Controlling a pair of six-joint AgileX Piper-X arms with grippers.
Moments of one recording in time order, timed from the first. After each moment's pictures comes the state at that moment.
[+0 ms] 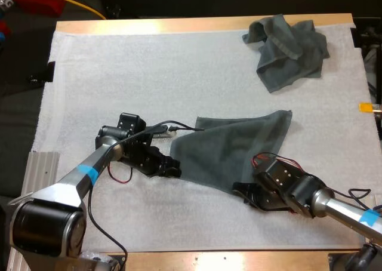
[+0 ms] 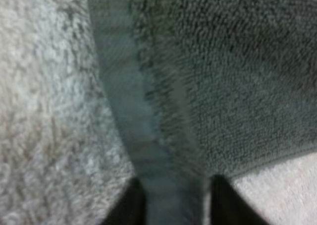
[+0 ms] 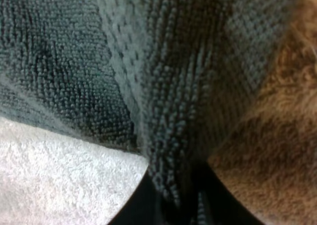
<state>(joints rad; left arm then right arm) -0.19 1.65 -0.78 0.75 0.66 -1.77 0.79 1.35 -0.55 0.47 -0.18 -0.78</state>
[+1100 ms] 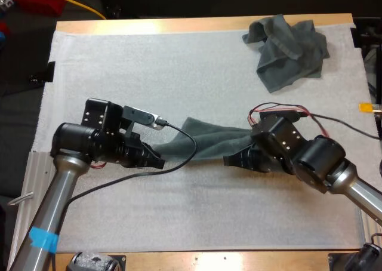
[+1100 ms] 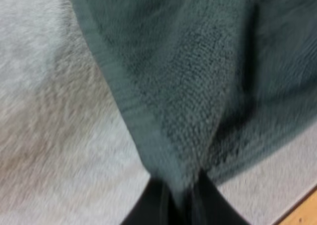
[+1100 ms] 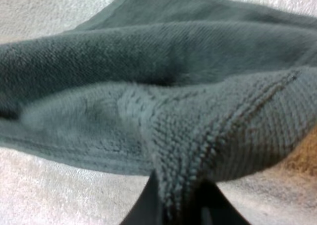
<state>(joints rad) -0.19 1.16 -1.03 1.21 0.45 -1.64 0.79 1.24 -1.10 0.96 -0.01 -1.25</state>
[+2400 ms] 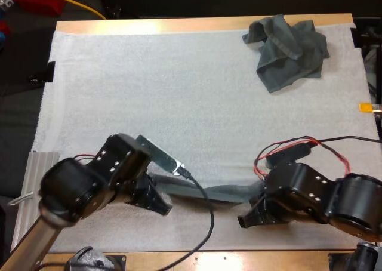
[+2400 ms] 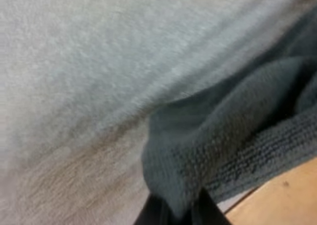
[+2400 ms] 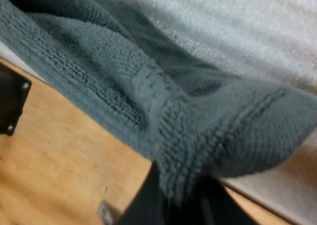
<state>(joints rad) -0.66 0.99 -1.22 1.54 0.00 -1.85 1.10 1.07 -1.22 1.33 0.00 -1.19</state>
